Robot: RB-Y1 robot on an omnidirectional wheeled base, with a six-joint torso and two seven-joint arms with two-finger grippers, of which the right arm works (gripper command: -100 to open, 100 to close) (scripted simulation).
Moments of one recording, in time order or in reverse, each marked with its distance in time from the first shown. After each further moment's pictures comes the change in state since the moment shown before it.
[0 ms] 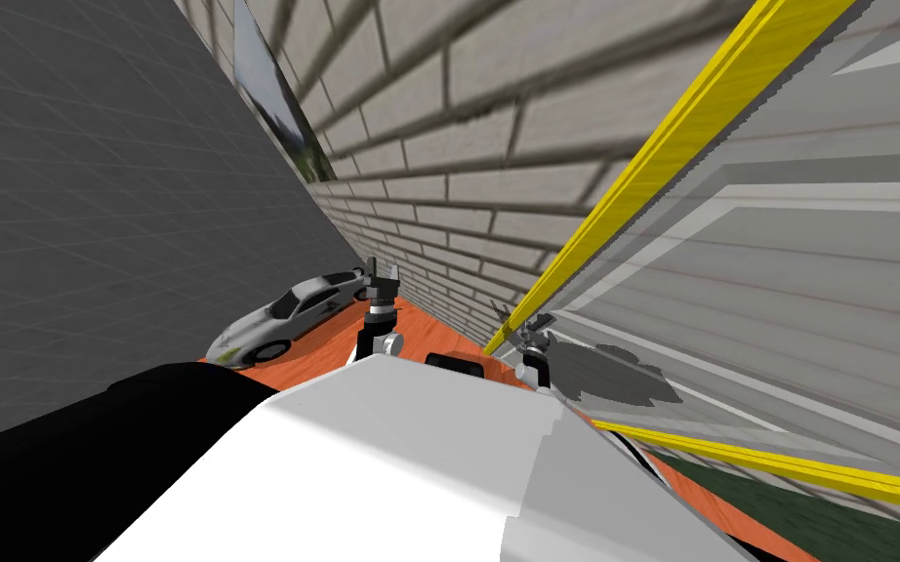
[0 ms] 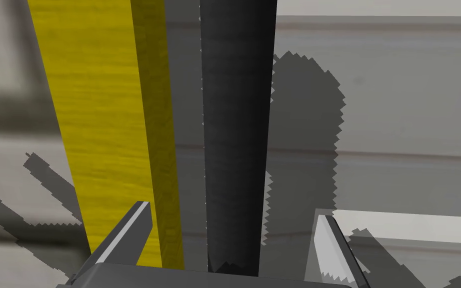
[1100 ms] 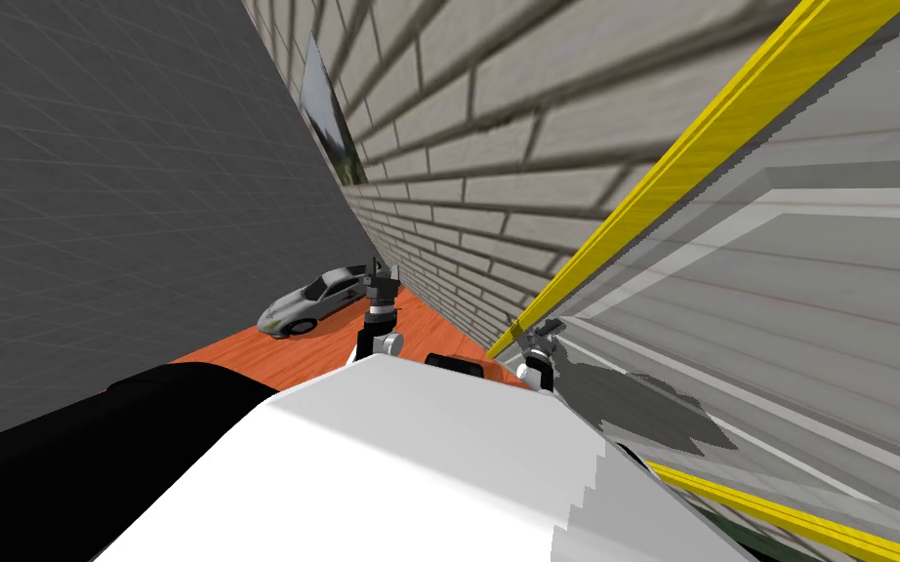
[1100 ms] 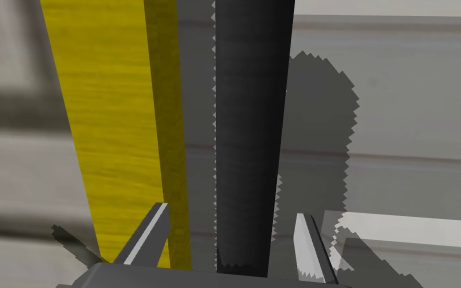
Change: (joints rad) arm 0.029 0.029 -0.131 -0.032 0.018 0.045 0.054
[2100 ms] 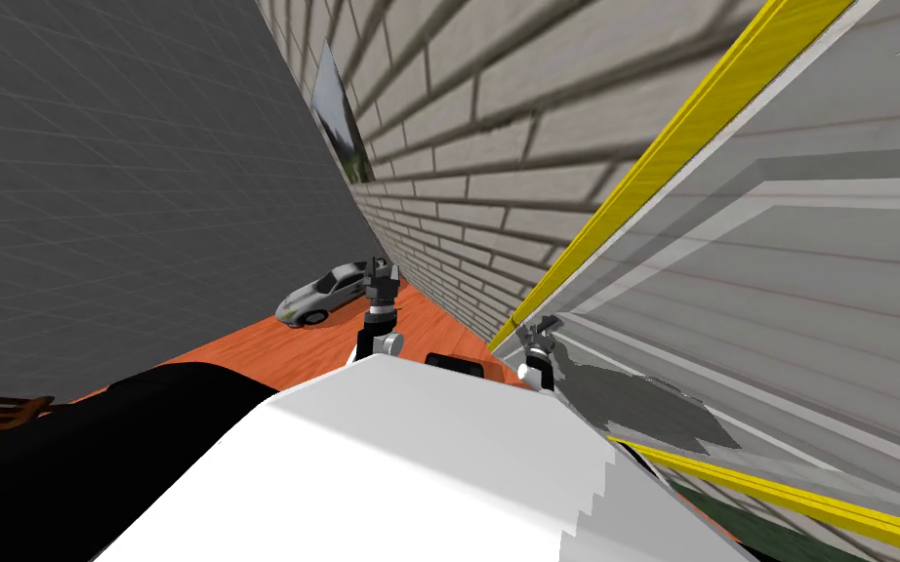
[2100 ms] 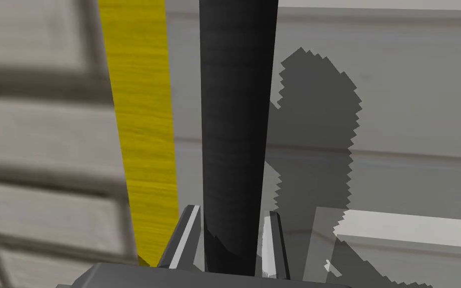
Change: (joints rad) arm 0.000 -0.021 0.039 -0.011 0.024 -0.001 -0.032
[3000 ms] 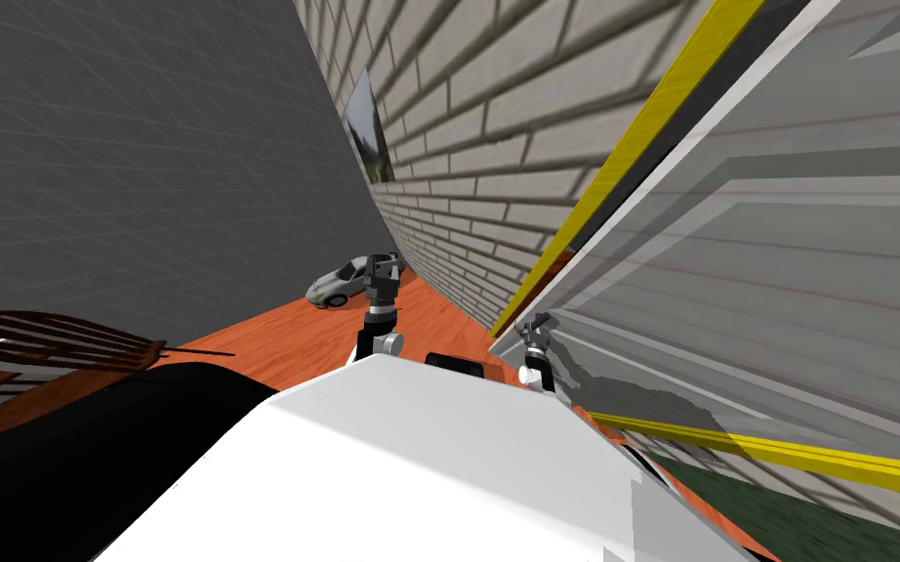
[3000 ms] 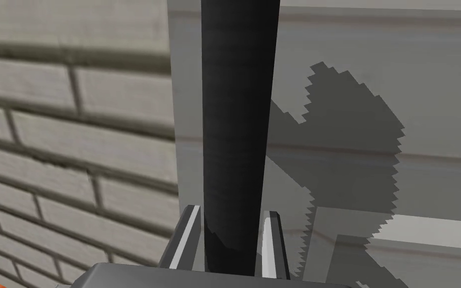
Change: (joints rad) arm 0.020 -0.036 0.090 -0.038 0.051 0.005 -0.069
